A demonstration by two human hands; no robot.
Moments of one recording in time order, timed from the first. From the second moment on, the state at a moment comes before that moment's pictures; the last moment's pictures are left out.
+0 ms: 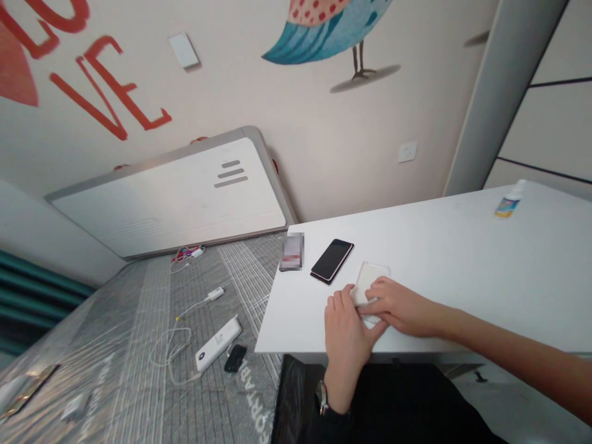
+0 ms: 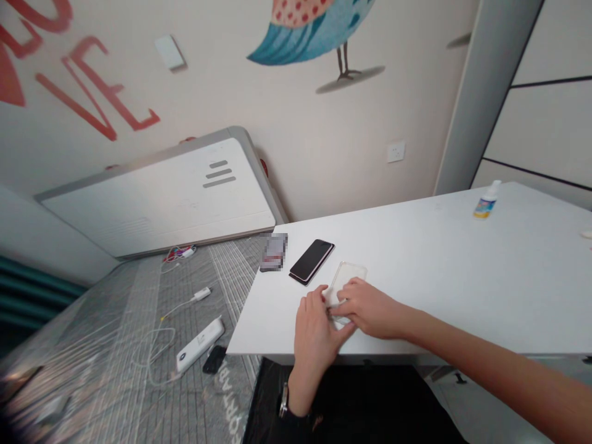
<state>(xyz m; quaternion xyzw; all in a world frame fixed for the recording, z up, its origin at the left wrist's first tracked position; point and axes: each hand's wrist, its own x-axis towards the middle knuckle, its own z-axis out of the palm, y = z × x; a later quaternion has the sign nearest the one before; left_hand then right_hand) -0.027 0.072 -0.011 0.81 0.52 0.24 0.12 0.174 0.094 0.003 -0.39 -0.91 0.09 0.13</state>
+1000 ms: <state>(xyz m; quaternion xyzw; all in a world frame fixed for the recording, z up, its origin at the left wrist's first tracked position) -0.027 0.074 -0.012 0.82 0.52 0.20 0.12 0.185 0.123 0.014 -0.39 -0.91 0.02 0.11</state>
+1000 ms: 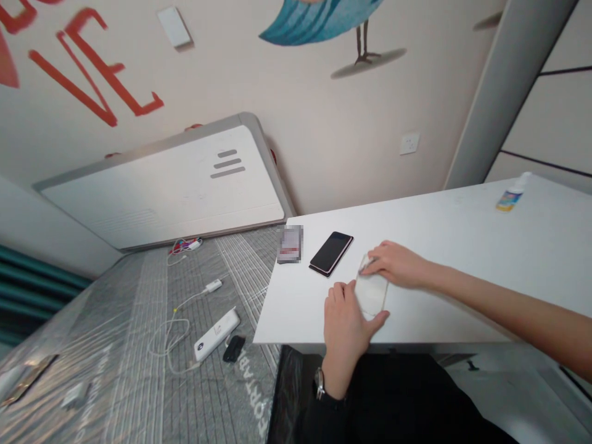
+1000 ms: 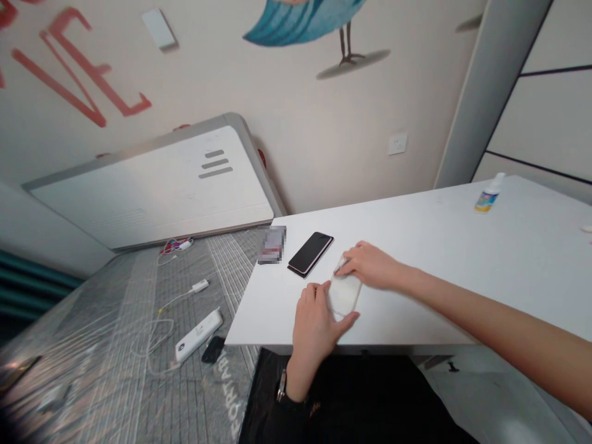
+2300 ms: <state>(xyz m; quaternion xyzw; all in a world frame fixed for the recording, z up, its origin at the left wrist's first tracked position) -0.026 0.073 -0.008 0.82 0.53 0.20 0.12 0.188 0.112 0.017 -0.43 -0.90 0.01 0.09</state>
